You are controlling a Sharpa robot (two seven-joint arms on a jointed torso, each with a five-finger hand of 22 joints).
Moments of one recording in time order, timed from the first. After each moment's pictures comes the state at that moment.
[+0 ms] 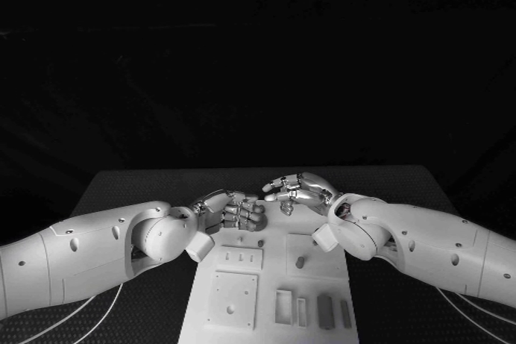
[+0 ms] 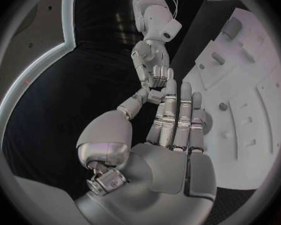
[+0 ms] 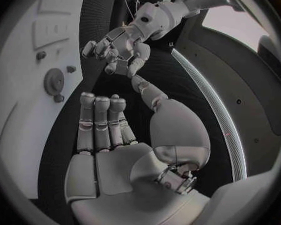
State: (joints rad) left arm 1.29 -0.74 -0.18 1.43 0.06 -0.02 0.02; left_hand 0.82 0.10 0.60 -0.29 0.05 0.88 0.12 0.43 0.42 1.20 0.06 0.24 0.19 0.87 0.09 0.67 0.57 0.02 0.60 0.00 0.47 1.31; right arm 1.17 -0.69 -0.02 1.40 -0.48 -0.23 0.19; right_hand 1.01 -0.12 0.49 -0.29 0.22 0.80 0.16 0.25 0.53 1.00 0.05 1.17 1.00 0.98 -0.02 1.15 1.11 0.24 0.89 0.05 0.99 1.29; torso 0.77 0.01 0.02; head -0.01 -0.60
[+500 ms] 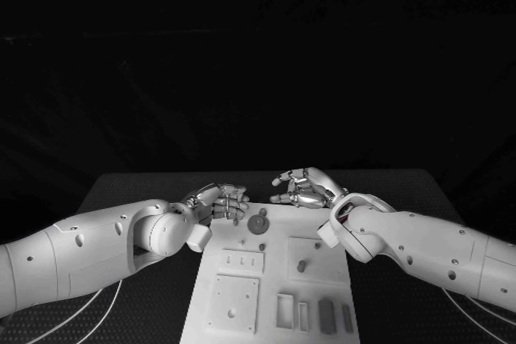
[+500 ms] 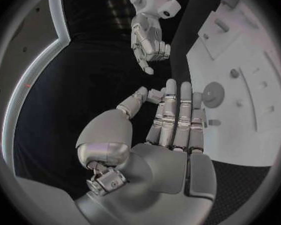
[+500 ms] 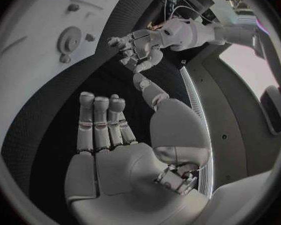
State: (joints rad) left arm 1.29 -0.72 -0.17 1.35 0.08 -0.16 0.08; left_hand 0.84 0.09 0.59 -0.29 0.05 0.89 0.12 0.43 0.42 1.21 0.06 0.24 0.19 0.87 0.09 0.68 0.57 0.02 0.61 0.00 0.47 1.31; right arm 1.17 -0.66 -0.02 1.37 -0.82 -0.46 0.19; right_hand 1.03 -0.14 0.46 -0.29 0.18 0.81 0.15 0.28 0.52 0.99 0.06 1.19 0.97 0.98 -0.03 1.17 1.09 0.24 0.90 0.06 0.98 1.29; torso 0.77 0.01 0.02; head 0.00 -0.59
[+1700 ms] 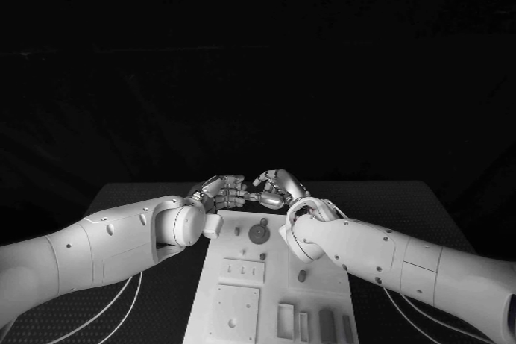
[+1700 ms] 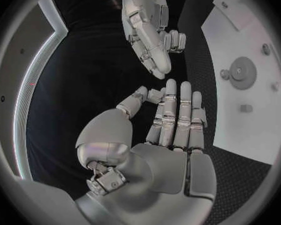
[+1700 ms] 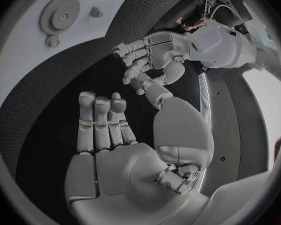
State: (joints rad) left arm 1.29 -0.61 -0.15 1.20 0.17 -0.31 0.15; left_hand 0.85 0.08 0.58 -0.29 0.05 0.88 0.12 0.43 0.42 1.21 0.06 0.24 0.19 0.87 0.08 0.68 0.57 0.02 0.61 -0.01 0.48 1.31; right arm 1.17 -0.35 -0.02 1.14 -1.01 -0.70 -0.11; right_hand 1.01 -0.20 0.55 -0.24 0.06 0.81 0.15 0.39 0.58 0.99 0.06 1.24 0.91 1.04 -0.07 1.22 1.05 0.23 0.99 0.02 1.00 1.31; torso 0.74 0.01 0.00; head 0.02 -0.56
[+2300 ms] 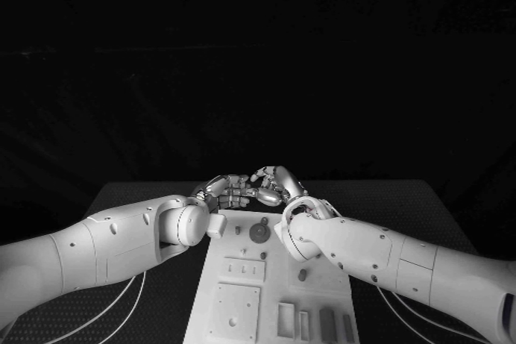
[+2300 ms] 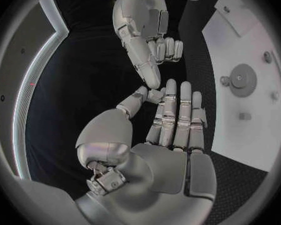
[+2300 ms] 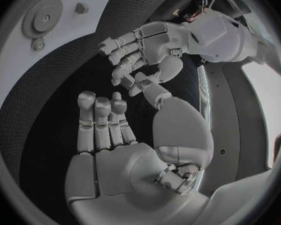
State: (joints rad) left arm 1.29 -0.60 -0.15 1.21 0.17 -0.31 0.15; left_hand 0.85 0.08 0.58 -0.29 0.05 0.88 0.12 0.42 0.42 1.21 0.06 0.23 0.18 0.87 0.08 0.68 0.56 0.02 0.61 -0.01 0.48 1.31; right arm 1.17 -0.33 -0.02 1.14 -0.95 -0.76 -0.06; right_hand 1.02 -0.20 0.59 -0.26 0.06 0.82 0.14 0.43 0.62 0.99 0.05 1.27 0.92 1.07 -0.07 1.25 1.06 0.21 1.03 -0.01 1.04 1.31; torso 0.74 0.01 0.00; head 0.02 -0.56
